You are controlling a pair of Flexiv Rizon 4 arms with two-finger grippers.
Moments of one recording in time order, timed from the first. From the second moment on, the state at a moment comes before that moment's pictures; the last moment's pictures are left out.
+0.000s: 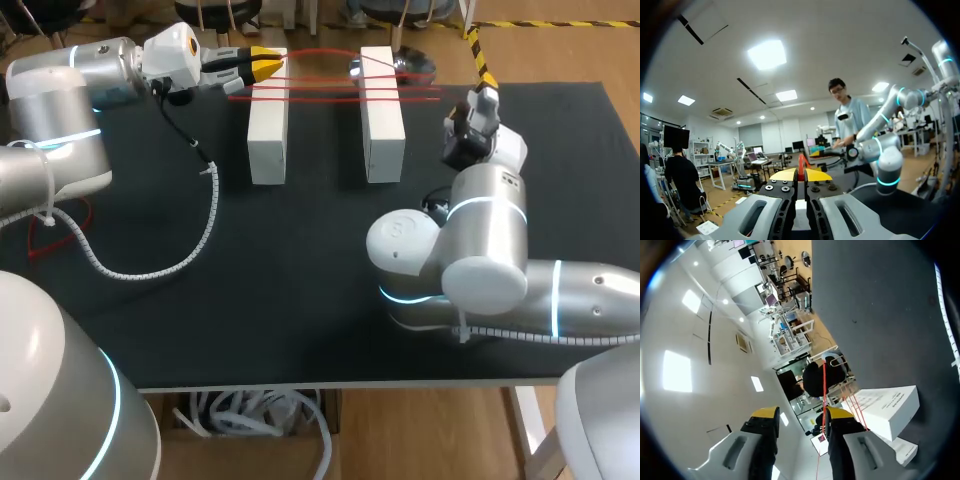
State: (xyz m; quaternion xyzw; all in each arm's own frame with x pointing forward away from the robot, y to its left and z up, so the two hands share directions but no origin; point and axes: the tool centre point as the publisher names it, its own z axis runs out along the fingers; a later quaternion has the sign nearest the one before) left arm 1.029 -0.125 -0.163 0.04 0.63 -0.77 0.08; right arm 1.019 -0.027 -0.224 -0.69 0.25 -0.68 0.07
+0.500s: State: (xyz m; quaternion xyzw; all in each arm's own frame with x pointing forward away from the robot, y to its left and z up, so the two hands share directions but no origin) left arm 1.029 -0.125 -0.163 0.04 0.63 -0.77 0.08; right arm 1.021 -0.027 -0.228 -0.69 0.22 -0.69 0.05
